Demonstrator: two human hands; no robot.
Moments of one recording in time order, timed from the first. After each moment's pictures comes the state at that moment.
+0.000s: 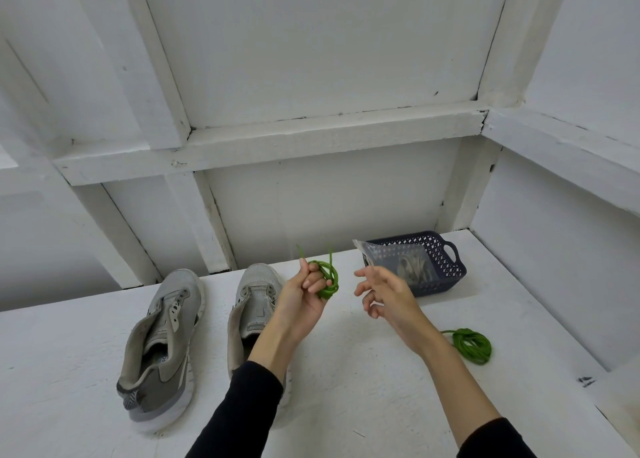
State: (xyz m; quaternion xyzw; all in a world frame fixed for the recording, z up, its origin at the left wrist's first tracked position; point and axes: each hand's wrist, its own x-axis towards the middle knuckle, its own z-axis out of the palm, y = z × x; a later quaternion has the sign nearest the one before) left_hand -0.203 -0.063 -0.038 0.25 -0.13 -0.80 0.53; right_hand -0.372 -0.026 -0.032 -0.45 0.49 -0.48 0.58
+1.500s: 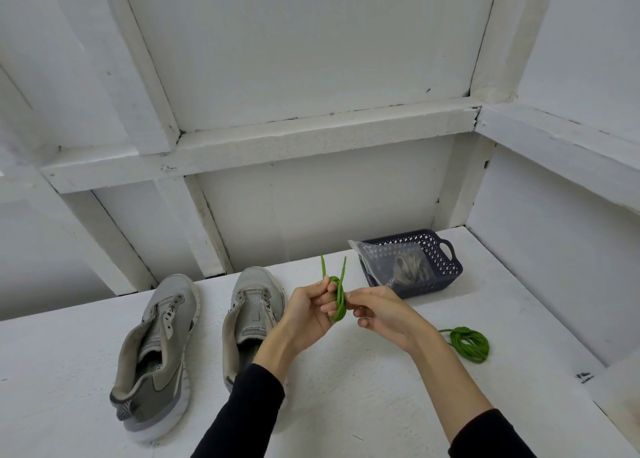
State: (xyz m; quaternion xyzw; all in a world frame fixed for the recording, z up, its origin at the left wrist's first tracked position) left_hand -0.214 -0.059 -0.045 0.32 -0.21 -0.83 0.41; right_hand -0.371 -0.040 -0.042 -0.37 0.51 -0.37 0.68
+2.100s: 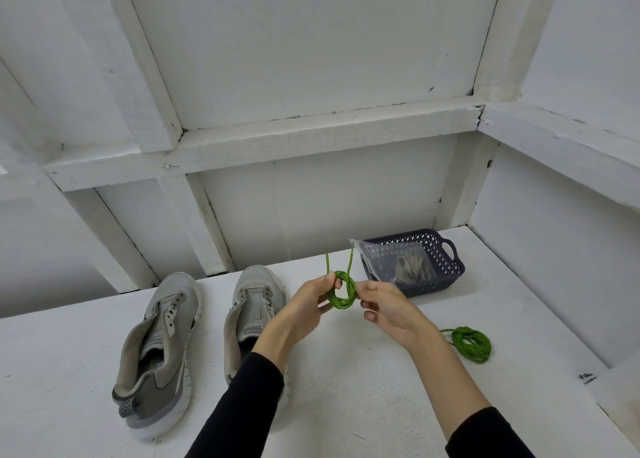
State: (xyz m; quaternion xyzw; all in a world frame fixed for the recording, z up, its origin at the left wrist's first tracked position) left_hand -0.213 -0.069 -0.039 0.48 -0.42 -0.69 0.32; right_hand -0.371 -0.044 -0.046 -0.37 0.53 -0.40 0.65
